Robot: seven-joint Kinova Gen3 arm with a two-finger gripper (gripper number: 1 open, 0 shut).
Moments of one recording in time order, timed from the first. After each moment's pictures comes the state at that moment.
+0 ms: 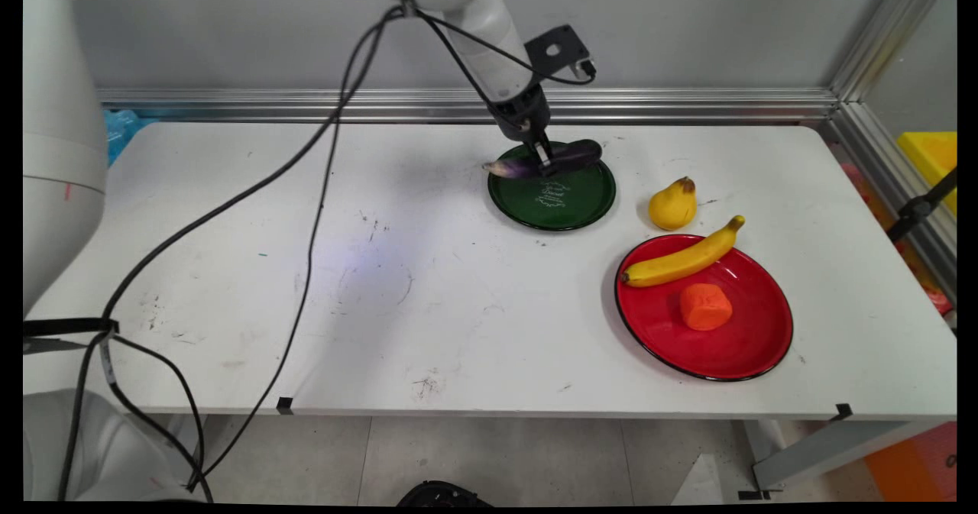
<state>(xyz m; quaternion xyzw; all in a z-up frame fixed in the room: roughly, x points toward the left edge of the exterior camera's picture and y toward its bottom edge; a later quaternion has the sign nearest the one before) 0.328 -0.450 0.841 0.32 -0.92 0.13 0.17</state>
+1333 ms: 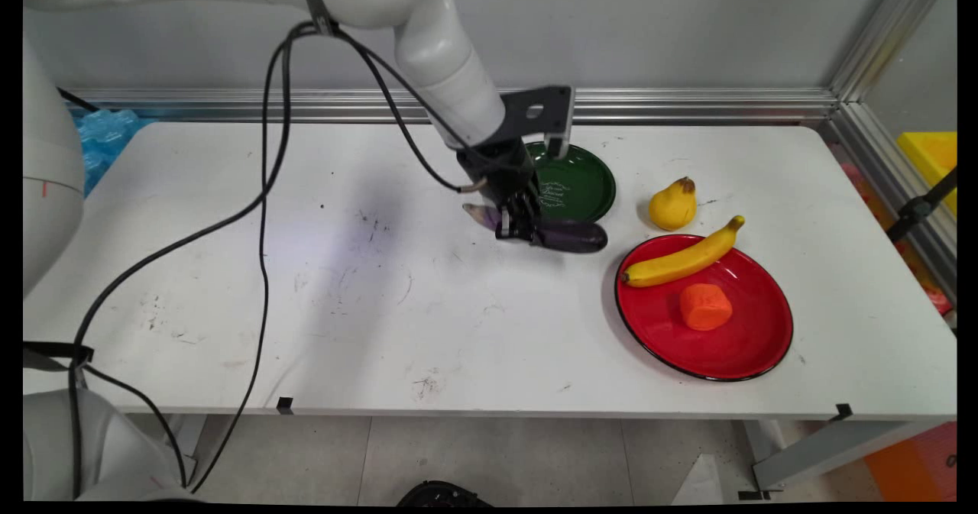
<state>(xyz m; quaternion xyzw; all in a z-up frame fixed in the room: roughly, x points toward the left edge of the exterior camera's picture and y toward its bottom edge) 0.320 -0.341 0.854 0.08 -0.98 0.08 0.18</state>
